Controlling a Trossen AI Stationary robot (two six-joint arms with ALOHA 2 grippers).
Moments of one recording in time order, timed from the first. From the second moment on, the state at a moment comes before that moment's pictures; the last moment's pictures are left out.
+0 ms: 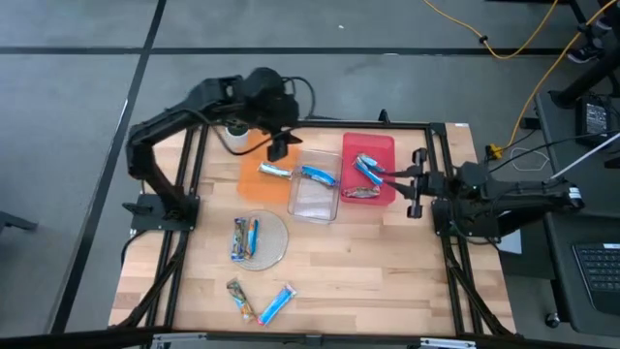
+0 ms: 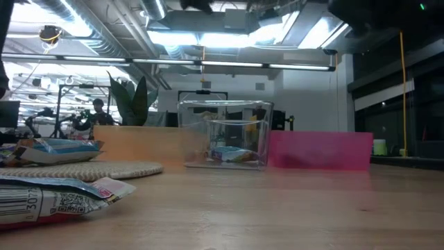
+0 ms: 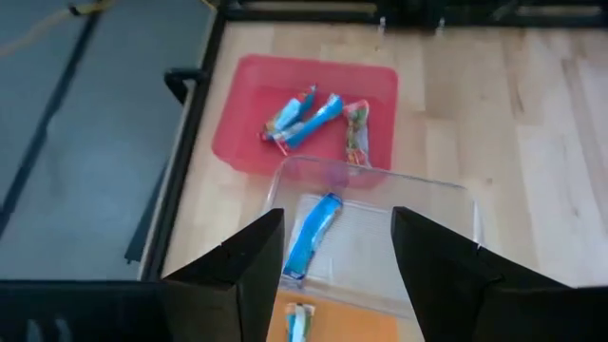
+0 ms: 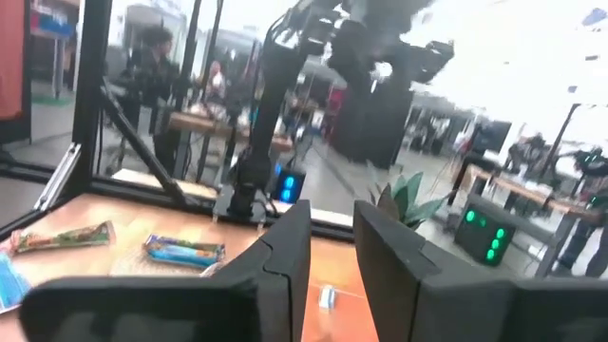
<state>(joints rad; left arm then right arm) 0.35 1.64 2.02 -1.16 0.12 0.20 -0.02 0.46 0.30 0.32 0.07 -0.27</state>
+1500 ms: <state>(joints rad) -0.06 0.94 0.92 -1.02 -0.29 -0.41 -0.02 0.00 0.01 0.03 0.00 -0.27</state>
